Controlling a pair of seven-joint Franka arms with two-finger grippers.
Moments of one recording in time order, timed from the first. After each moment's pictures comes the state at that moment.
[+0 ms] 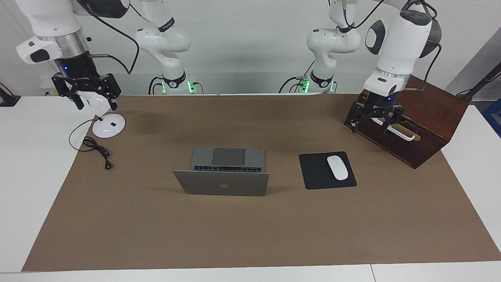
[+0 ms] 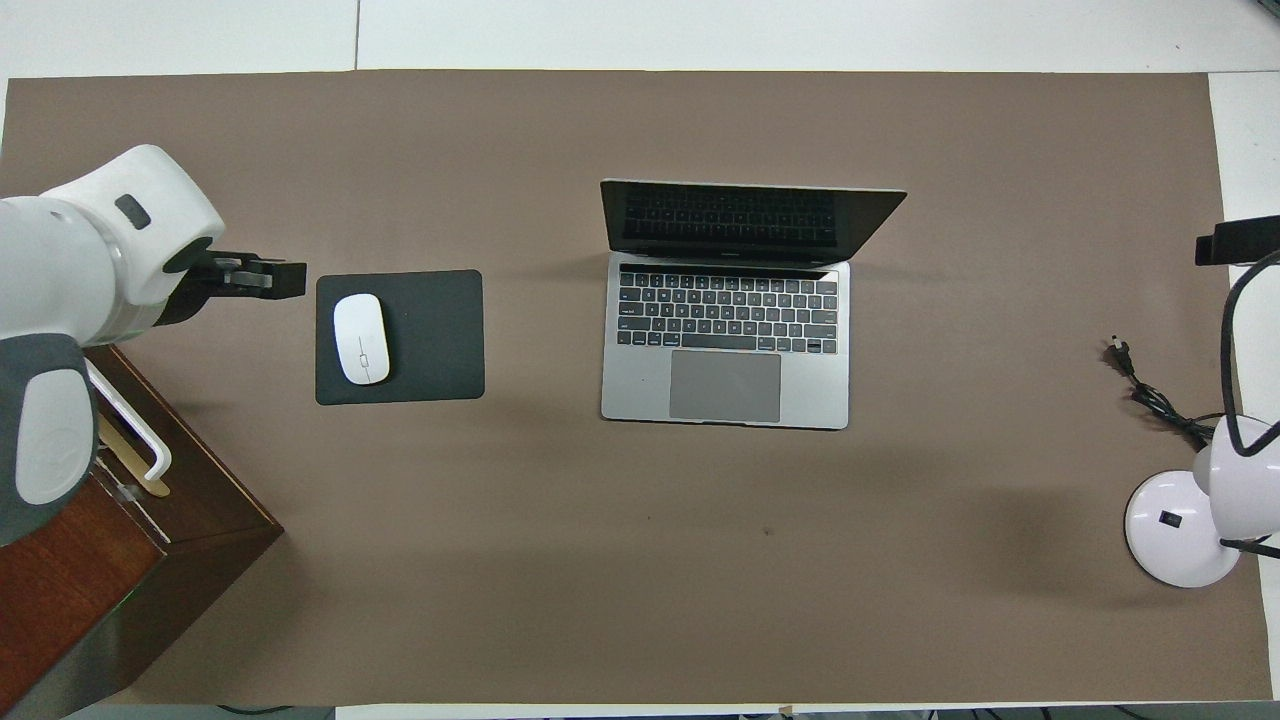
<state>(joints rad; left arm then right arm) -0.14 -0.11 0.00 -1.94 0.00 2.11 0.00 -0.07 -0.08 -0.01 -1.64 -0.01 1.73 -0.03</state>
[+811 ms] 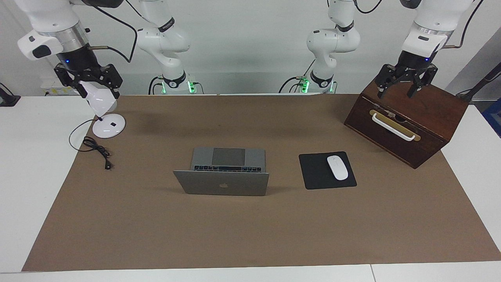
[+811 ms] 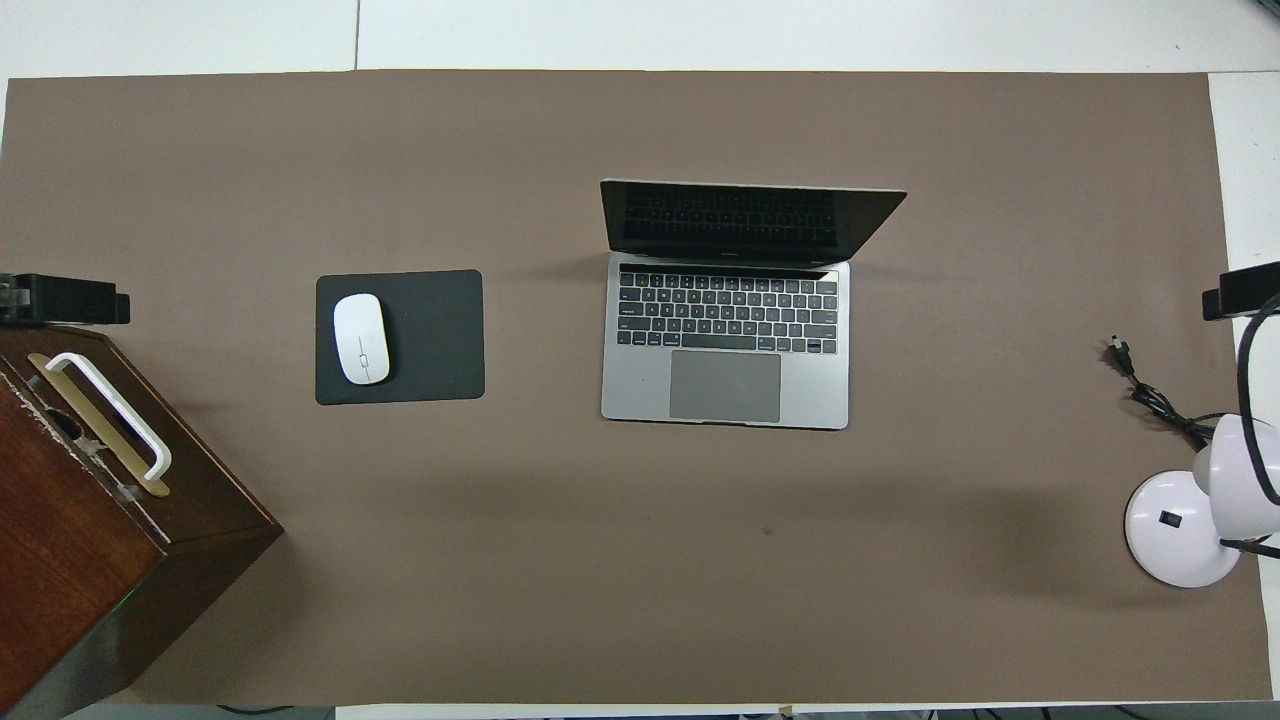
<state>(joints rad) -0.06 -0.13 0.00 -1.63 0.00 1.62 0.00 -0.07 -0.07 -0.01 -1.58 -0.02 1.55 -0.03</state>
